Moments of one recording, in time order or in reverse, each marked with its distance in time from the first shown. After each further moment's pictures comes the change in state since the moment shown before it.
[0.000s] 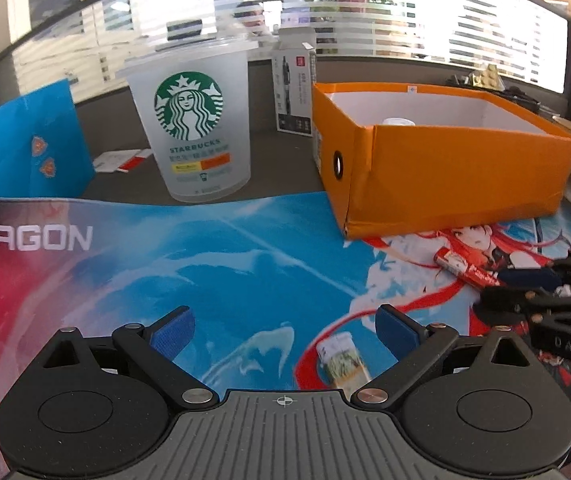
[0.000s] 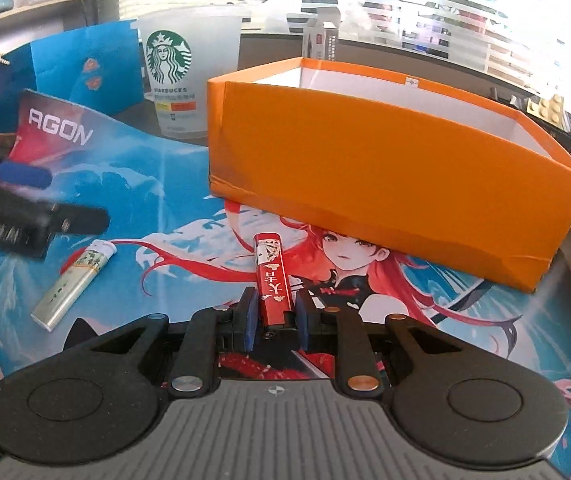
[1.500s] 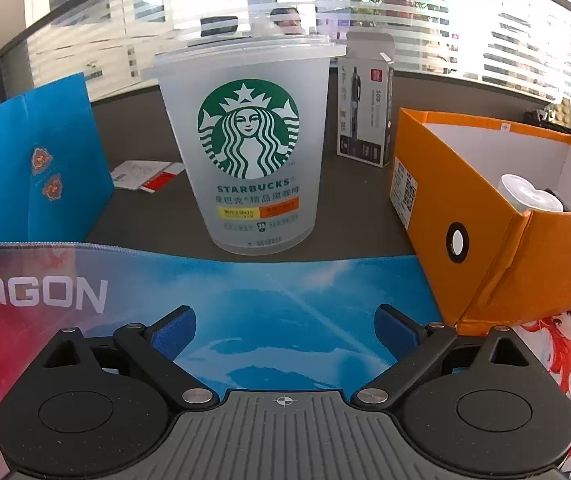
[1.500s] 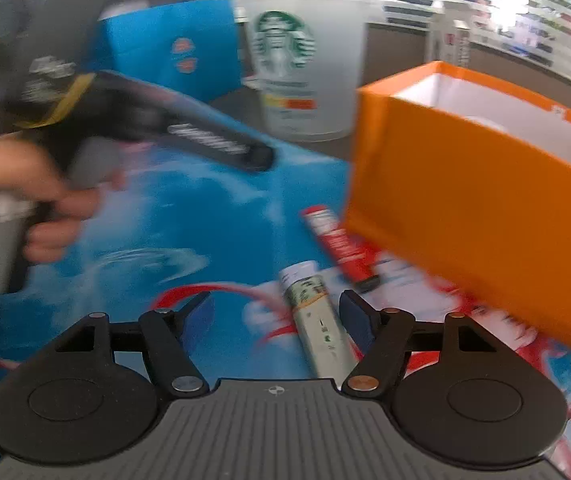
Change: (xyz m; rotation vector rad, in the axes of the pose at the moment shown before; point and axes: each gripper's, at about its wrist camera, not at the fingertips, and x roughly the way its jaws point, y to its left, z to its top) left arm 0.076 0.055 0.057 -0.074 -0.003 0.053; right arm 0.036 0.056 0.035 -0.107 0.072 0.326
